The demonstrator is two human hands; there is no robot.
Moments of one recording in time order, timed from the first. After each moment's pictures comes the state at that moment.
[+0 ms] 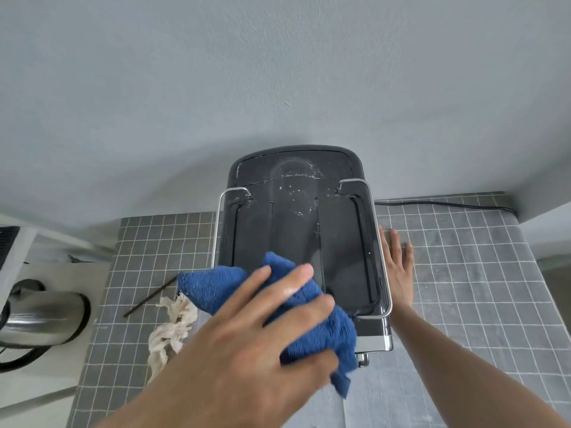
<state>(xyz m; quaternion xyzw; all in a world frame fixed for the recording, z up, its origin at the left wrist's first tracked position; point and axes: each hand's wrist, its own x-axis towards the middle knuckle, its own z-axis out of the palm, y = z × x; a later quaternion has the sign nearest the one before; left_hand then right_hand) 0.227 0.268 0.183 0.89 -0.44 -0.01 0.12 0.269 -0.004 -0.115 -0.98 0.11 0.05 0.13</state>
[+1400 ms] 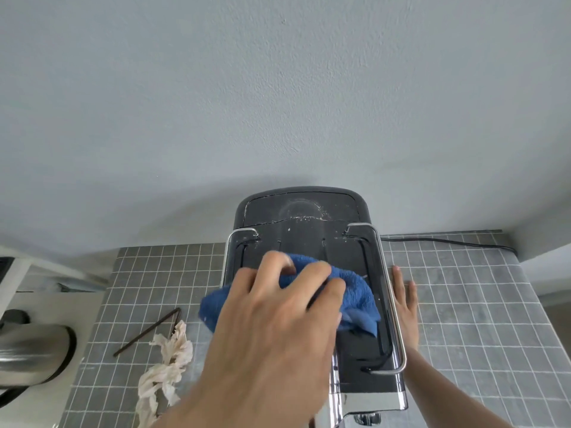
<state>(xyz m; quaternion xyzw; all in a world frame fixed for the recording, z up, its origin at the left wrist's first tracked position) 0.277 0.230 0.192 0.94 -0.33 0.06 0.09 0.267 -0.009 -0.149 -0.99 0.11 0.02 0.04</state>
